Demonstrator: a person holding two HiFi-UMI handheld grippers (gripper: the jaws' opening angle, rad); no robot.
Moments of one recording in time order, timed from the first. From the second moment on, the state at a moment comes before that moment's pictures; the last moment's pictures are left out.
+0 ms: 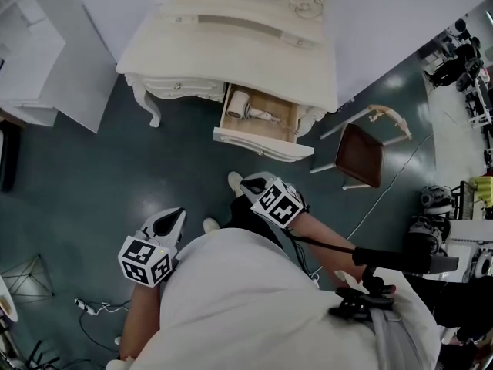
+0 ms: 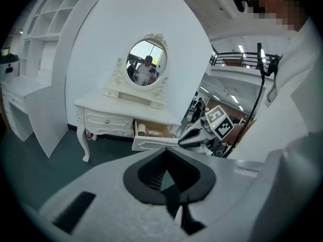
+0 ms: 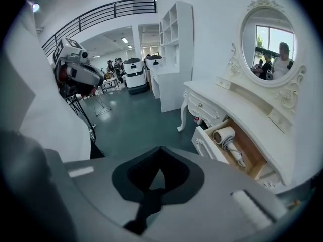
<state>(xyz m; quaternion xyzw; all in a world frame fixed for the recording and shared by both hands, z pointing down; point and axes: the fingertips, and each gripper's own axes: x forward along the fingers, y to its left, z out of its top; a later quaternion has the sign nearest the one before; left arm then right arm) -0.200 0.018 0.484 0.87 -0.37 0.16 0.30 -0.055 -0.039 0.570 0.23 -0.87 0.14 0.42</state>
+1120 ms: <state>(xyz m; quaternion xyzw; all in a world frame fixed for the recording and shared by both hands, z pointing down) -0.201 0.034 0.489 0.87 -0.37 0.16 0.30 -0.082 -0.009 0.548 0.21 -0.89 0.10 0.40</state>
